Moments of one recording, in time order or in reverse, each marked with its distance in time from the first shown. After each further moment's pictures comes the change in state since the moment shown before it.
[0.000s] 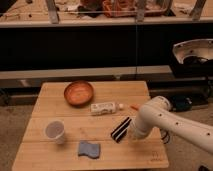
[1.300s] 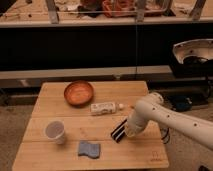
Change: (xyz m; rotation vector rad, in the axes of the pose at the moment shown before) arm 0.016 -0.033 0.025 -0.020 0.005 -0.001
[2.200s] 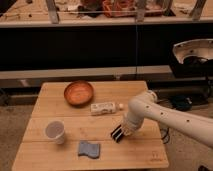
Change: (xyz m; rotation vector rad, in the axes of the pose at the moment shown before) arm -0.014 -0.014 0.003 -0.015 0.021 0.004
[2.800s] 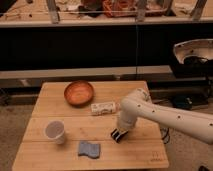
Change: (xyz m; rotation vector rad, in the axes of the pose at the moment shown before) arm -0.018 -0.020 0.001 -0.025 0.037 -0.046
